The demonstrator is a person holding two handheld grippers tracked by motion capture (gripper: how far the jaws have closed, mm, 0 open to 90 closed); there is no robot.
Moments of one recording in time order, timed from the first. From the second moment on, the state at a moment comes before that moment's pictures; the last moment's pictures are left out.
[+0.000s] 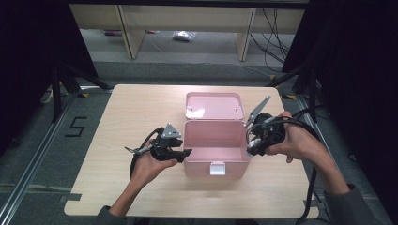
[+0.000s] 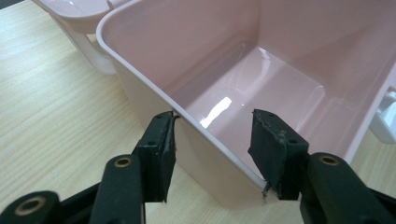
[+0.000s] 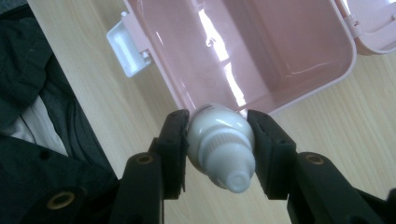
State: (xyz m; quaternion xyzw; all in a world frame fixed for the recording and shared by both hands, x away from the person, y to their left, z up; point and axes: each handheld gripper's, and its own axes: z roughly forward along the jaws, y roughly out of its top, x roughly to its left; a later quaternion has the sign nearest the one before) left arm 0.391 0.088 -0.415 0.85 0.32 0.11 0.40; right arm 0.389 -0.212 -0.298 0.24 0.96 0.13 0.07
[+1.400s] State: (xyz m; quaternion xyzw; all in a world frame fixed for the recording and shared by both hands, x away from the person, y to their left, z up) left arm 0.392 0.089 -0.416 0.85 0.32 0.11 0.41; right arm 0.436 -0.171 -0.360 0.24 0.97 0.09 0.03
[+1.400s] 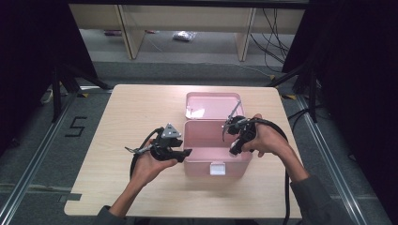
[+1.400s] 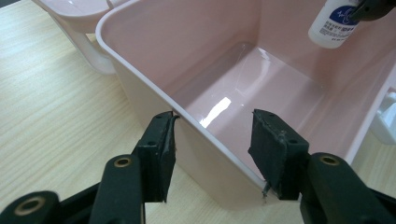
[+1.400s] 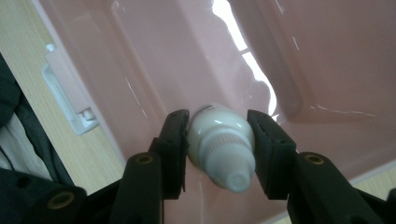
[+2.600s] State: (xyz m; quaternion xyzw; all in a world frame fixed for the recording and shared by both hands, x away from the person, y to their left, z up) left arm 0.391 0.088 -0.415 0.85 0.33 0.11 0.40; right arm 0.445 -0.159 -0.392 0.24 0.97 0.08 0.02
